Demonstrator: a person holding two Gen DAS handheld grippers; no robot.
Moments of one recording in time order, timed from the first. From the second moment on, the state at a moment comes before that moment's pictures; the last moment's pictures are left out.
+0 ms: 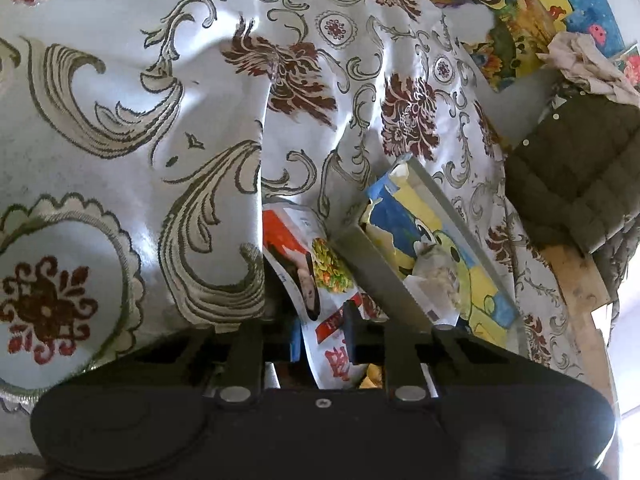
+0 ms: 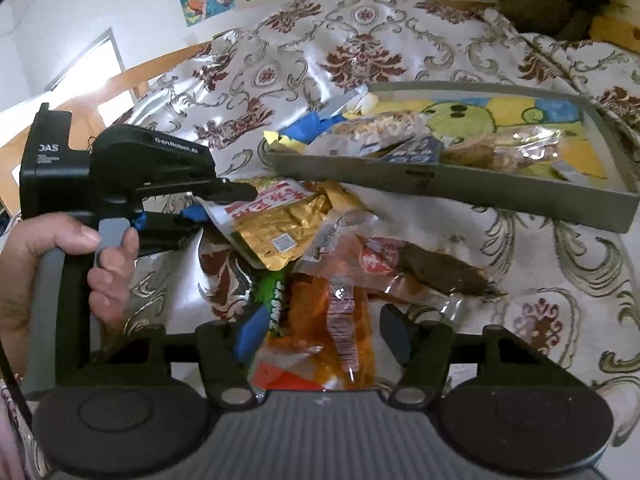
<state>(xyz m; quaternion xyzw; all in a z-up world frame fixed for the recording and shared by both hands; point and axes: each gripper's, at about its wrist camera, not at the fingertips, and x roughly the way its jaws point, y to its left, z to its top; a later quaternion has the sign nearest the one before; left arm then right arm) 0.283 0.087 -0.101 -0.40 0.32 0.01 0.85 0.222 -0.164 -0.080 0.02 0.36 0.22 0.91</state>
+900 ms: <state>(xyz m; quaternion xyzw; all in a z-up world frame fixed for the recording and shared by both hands) 0.232 0.074 -0.040 -0.36 0.27 -0.01 0.89 0.222 -0.165 -0.065 0.04 0.42 0.22 0.88</state>
